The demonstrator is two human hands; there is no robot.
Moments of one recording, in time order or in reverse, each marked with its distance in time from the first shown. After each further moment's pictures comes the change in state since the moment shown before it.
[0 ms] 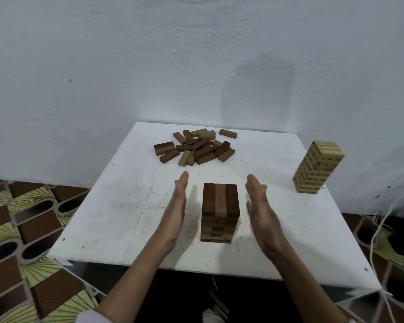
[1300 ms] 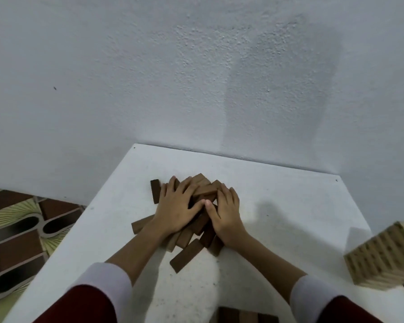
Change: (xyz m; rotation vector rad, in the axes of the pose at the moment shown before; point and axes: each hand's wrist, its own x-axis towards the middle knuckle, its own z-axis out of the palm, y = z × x) left_hand 0.248 -0.071 -0.055 1.229 -0.019 0.139; right_hand 0.248 0.093 0.070 -0.766 -0.135 -0.344
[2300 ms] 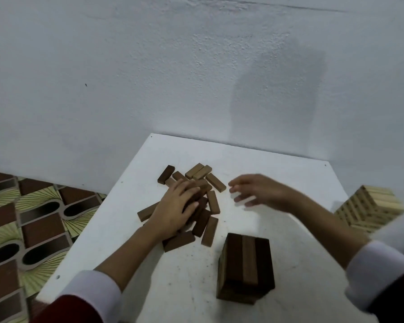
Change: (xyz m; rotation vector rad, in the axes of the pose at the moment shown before) left_hand -0.108 -0.007 -0.031 -0.266 0.145 0.203; right_hand -0.047 -0.080 -0.139 0.334 -0.542 0.368
